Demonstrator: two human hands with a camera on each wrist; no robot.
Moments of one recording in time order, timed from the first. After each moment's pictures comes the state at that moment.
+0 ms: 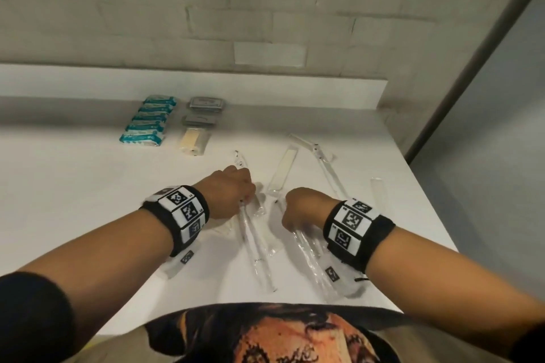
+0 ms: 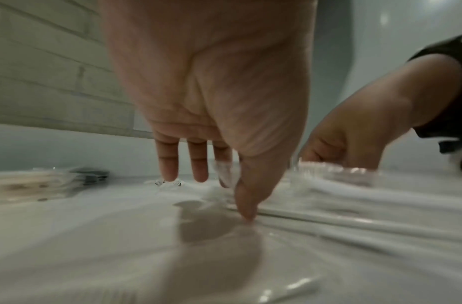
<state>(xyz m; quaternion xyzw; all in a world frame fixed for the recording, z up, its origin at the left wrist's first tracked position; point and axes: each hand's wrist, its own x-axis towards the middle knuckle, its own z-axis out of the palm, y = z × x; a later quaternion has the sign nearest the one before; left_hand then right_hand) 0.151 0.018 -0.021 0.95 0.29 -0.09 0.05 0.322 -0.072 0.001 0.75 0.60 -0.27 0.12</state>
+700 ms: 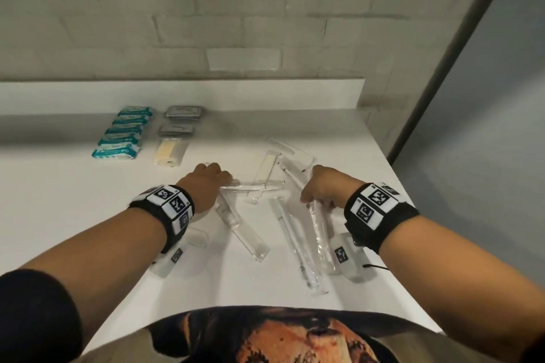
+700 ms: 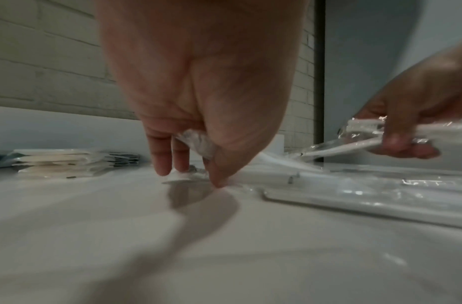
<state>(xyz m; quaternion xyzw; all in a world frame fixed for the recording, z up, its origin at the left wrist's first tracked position) 0.168 0.059 -0.042 0.91 0.39 -0.08 0.05 0.407 -0.065 0.012 0.82 0.43 -0.36 -0.08</state>
